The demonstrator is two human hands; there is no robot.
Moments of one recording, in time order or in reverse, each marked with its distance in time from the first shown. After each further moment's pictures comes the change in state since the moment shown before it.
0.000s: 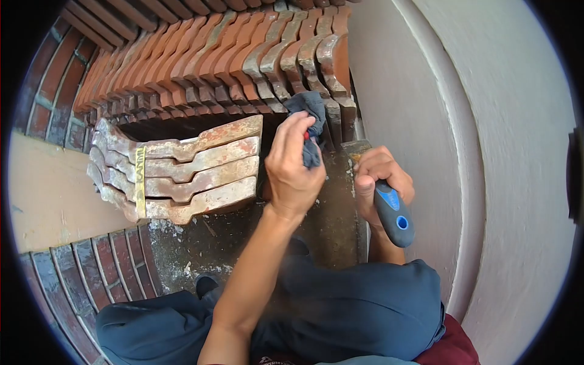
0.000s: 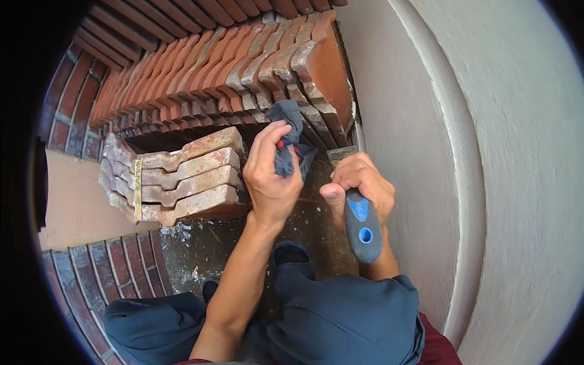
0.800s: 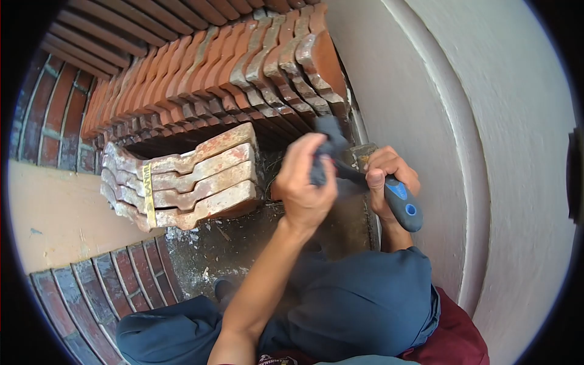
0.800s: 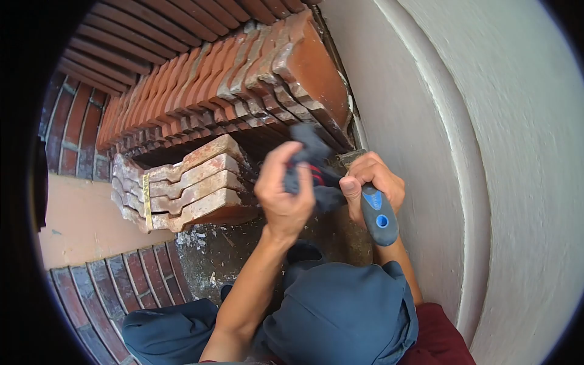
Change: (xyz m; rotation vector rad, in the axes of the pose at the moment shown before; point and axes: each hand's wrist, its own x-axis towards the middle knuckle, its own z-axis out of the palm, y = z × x) left_hand -0.024 0.018 0.005 -0.130 -0.077 -0.002; right_hand -0.020 0.002 -0.025 -0.027 0.063 0.071
